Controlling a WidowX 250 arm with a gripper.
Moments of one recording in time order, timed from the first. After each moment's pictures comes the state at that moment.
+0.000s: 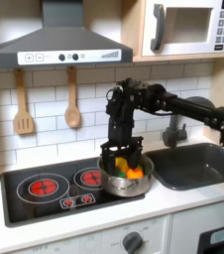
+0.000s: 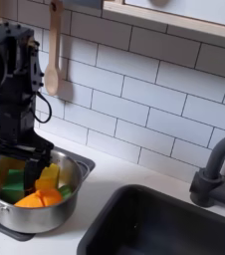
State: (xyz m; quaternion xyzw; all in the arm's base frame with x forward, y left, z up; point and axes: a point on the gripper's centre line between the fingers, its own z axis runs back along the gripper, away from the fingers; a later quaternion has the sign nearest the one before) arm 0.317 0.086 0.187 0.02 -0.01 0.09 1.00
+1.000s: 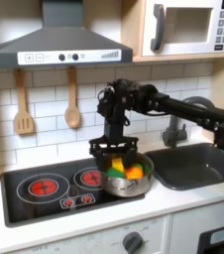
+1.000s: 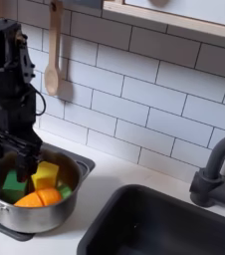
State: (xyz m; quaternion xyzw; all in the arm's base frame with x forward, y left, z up) arm 0.335 0.097 0.186 0.01 -0.05 -0.07 1.00
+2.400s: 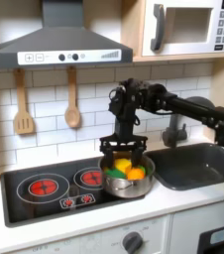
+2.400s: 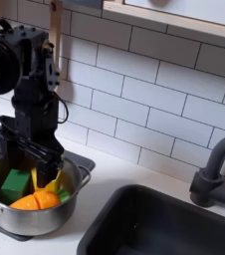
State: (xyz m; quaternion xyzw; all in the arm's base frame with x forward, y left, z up) arm 0.341 0.074 0.182 0.02 -0.05 -0.09 0.99
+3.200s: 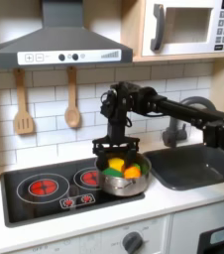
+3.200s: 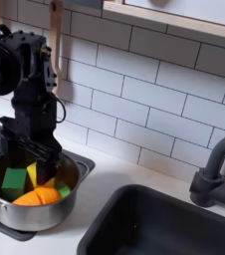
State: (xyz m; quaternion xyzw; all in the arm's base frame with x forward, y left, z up) arm 0.357 0.088 0.173 0.02 -0.05 -0.09 0.99
